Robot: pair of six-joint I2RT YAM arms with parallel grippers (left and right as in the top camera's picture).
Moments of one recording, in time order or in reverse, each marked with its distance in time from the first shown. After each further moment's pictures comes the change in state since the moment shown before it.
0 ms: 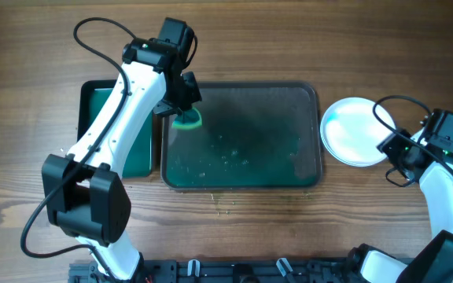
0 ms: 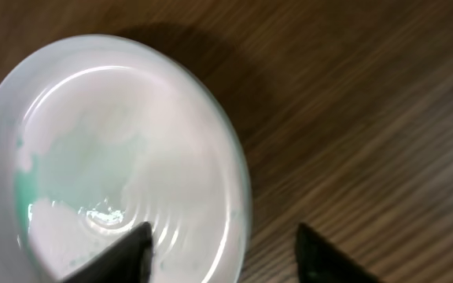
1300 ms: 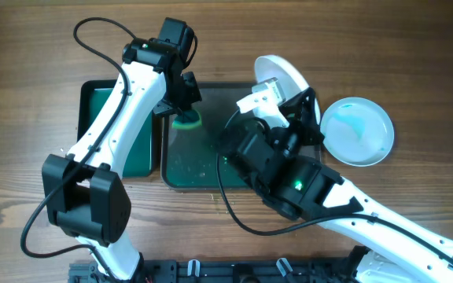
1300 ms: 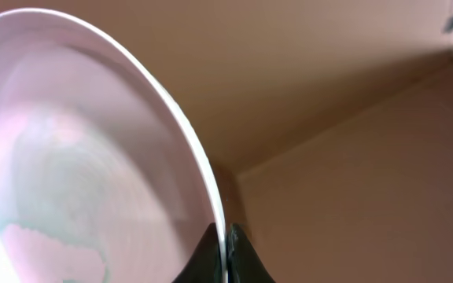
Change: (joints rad) left arm -0.003 0.000 0.000 0.003 -0.003 -0.005; right arm 1.407 -0.012 0.441 -0.145 1.485 -0.503
